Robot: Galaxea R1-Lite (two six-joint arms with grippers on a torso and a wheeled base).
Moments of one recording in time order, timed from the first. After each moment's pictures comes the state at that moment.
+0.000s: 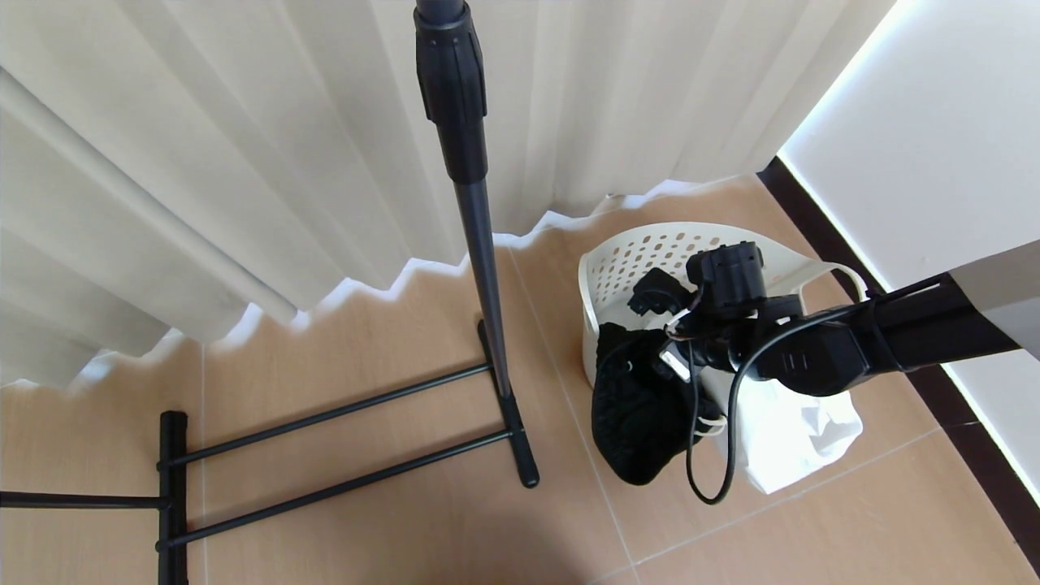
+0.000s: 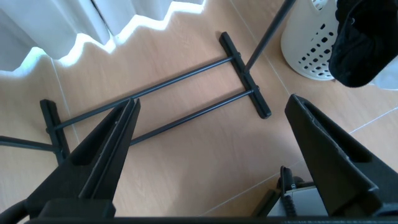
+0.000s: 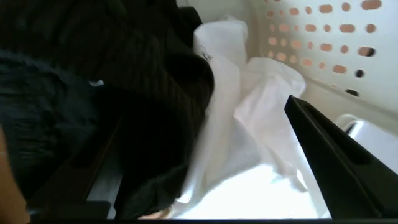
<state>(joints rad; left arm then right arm) 0.00 0.00 -0.03 0.07 -0.13 0.04 0.40 2.08 -1.24 -0.23 -0.39 -0.49</state>
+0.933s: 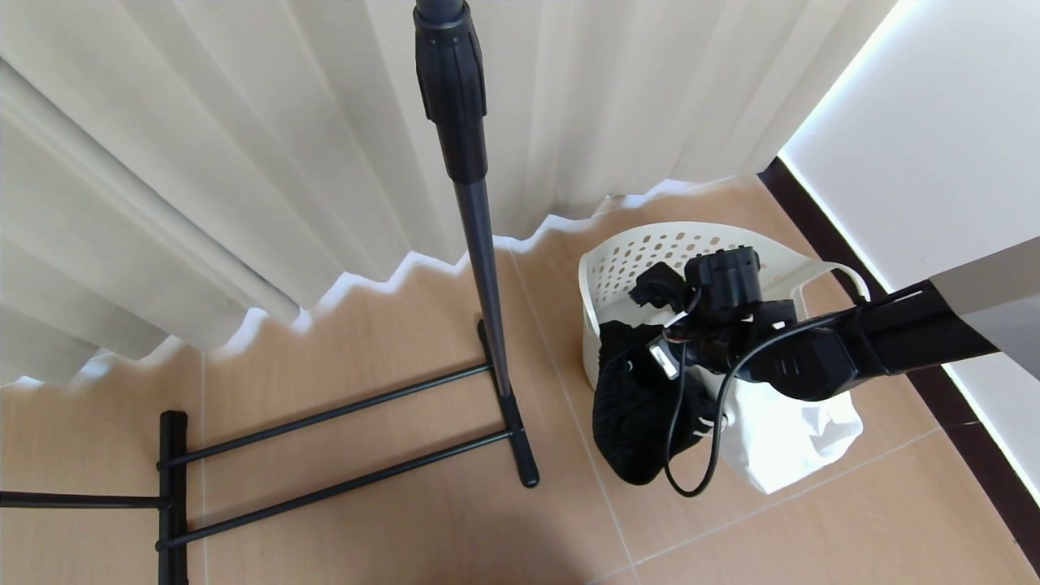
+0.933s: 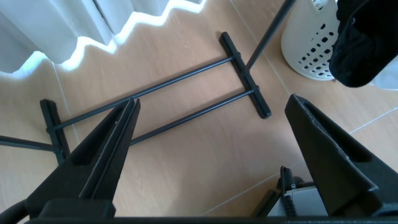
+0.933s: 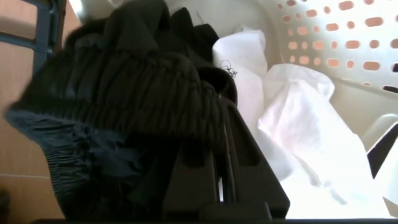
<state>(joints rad) 0.00 0.00 -0.03 0.07 -0.13 0.04 0.40 2.09 -1.22 -0.30 -0.32 -0.35</state>
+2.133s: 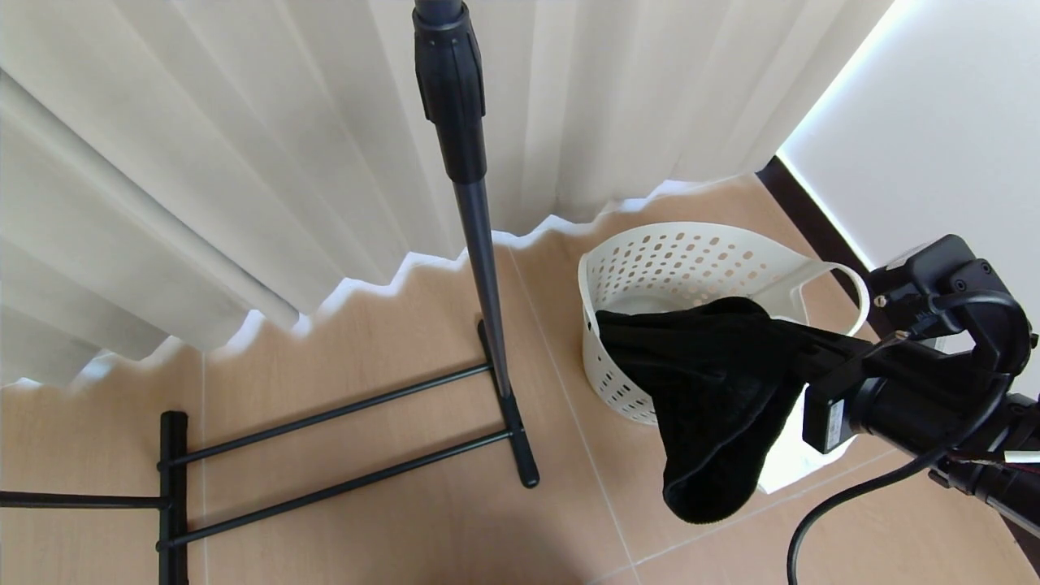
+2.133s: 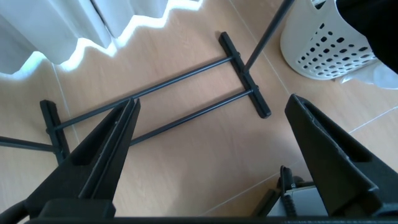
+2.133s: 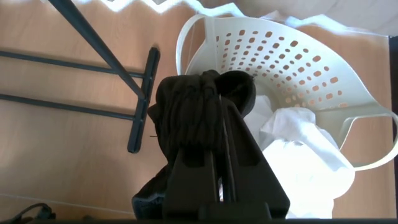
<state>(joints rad) 0.00 0.00 -0.03 0.07 -0.13 0.05 0.62 1.34 -0.52 -0.68 -0.28 -0.19</state>
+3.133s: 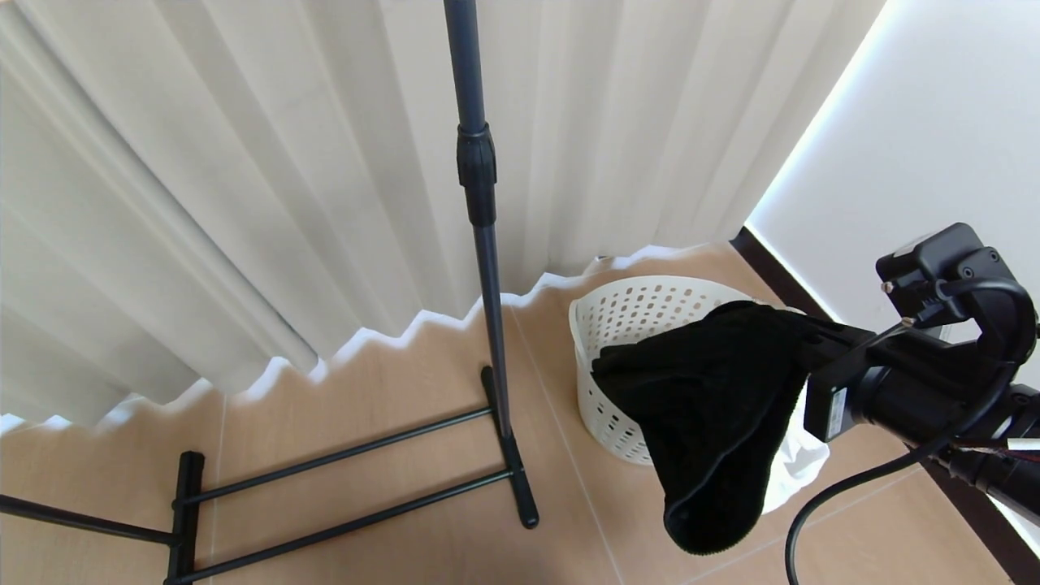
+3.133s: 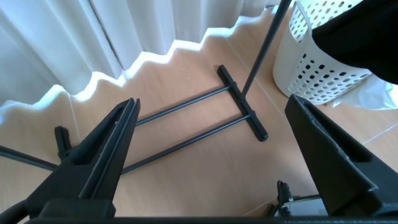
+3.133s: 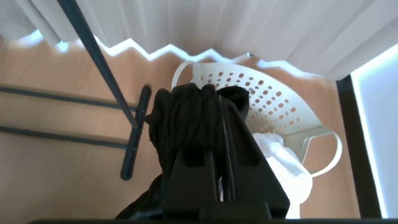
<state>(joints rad) 0.00 0.00 -0.03 0.07 -0.13 0.05 0.60 1.34 -0.53 -0.69 -0.28 -0.19</state>
